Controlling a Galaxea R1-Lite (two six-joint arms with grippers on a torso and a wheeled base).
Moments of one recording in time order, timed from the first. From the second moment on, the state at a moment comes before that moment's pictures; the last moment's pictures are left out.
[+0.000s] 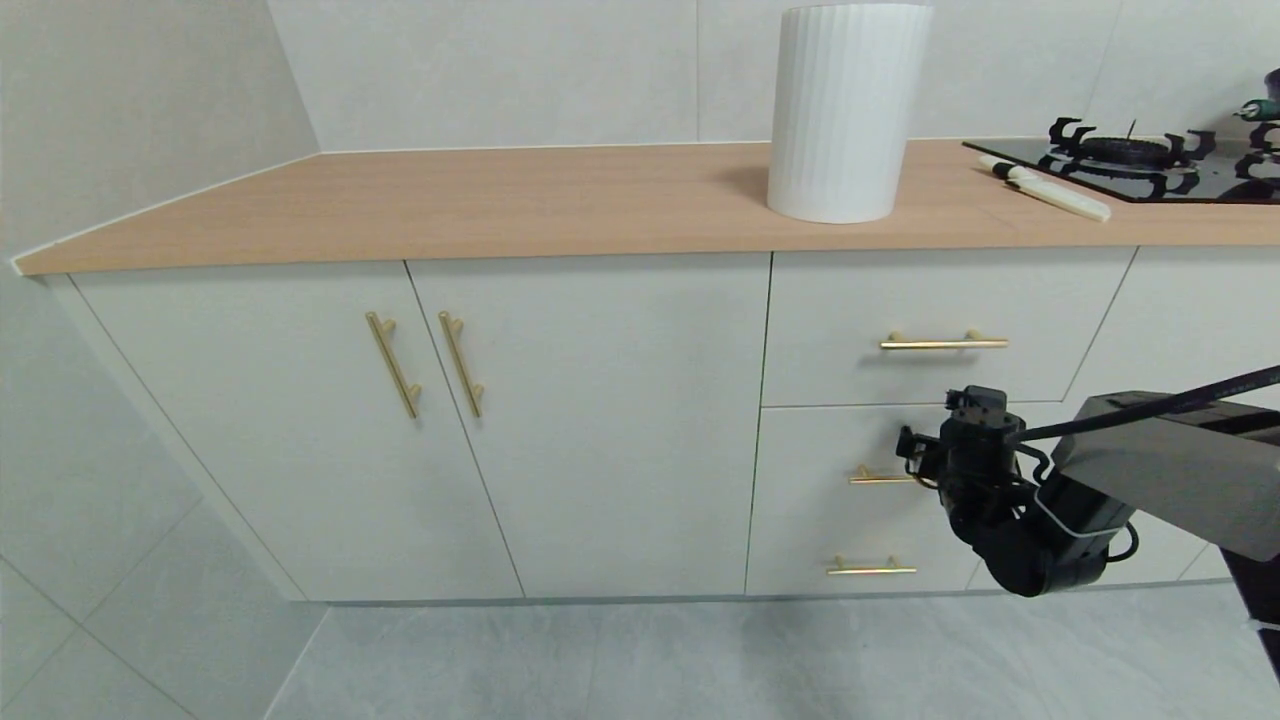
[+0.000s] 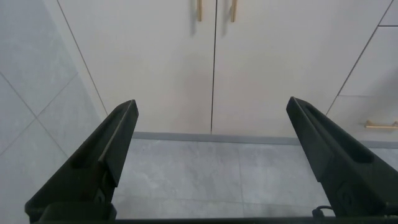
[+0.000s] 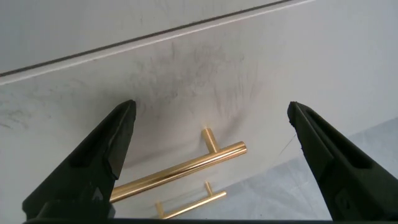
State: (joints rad) left arm 0.01 0.00 0.00 -0.01 0.05 -0.01; right arm 0.18 2.45 -1.02 -1.22 -0.52 0.20
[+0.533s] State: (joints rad) left arm 0.01 0.00 0.00 -0.01 0.05 -0.01; right arm 0.19 2.13 -0.74 -1.21 -0.47 0.15
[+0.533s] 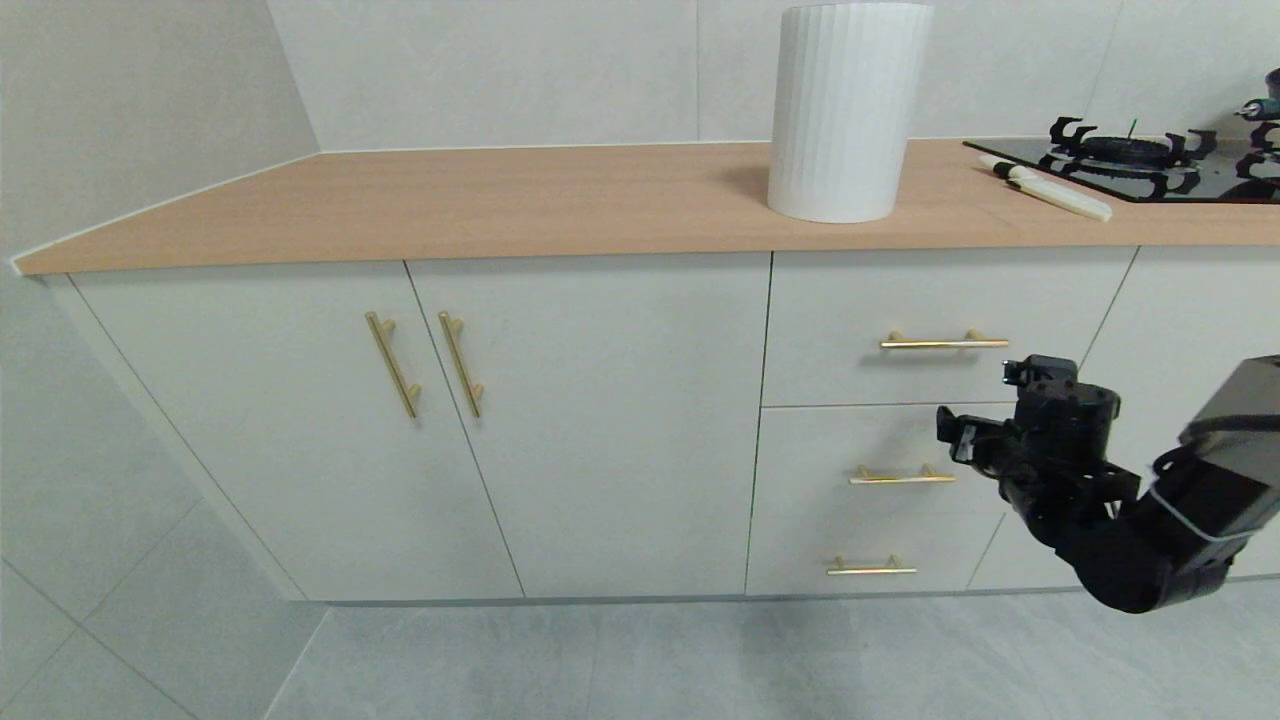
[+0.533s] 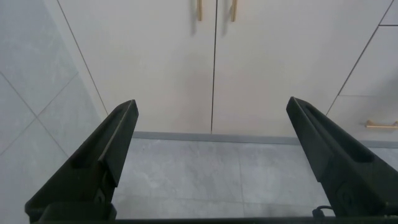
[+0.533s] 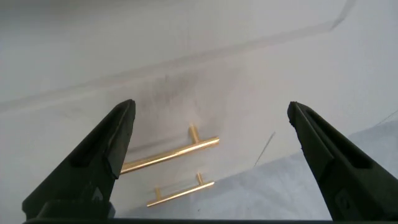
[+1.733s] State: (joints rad) left arm 0.01 0.00 0.00 -0.01 0.05 -0.01; right arm 0.02 0.33 -0.36 -0.03 -0.54 -0.13
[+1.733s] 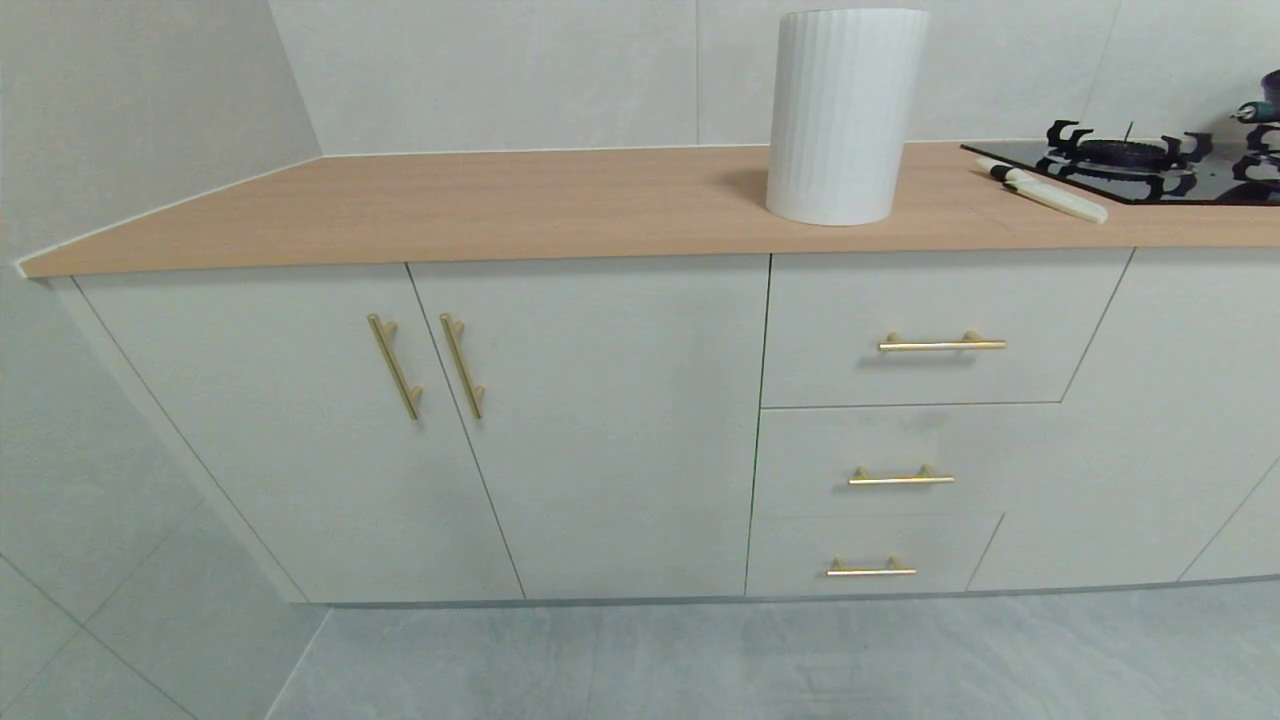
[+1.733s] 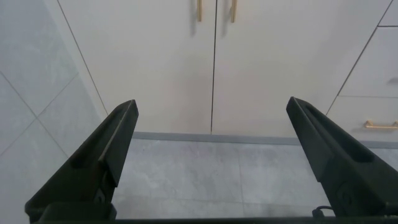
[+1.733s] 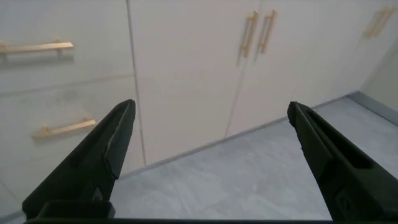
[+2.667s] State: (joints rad) left arm 0.01 0.00 0.00 -0.01 0.05 -0.01; right arm 0.00 0.00 -0.01 -0.01 -0.09 0.03
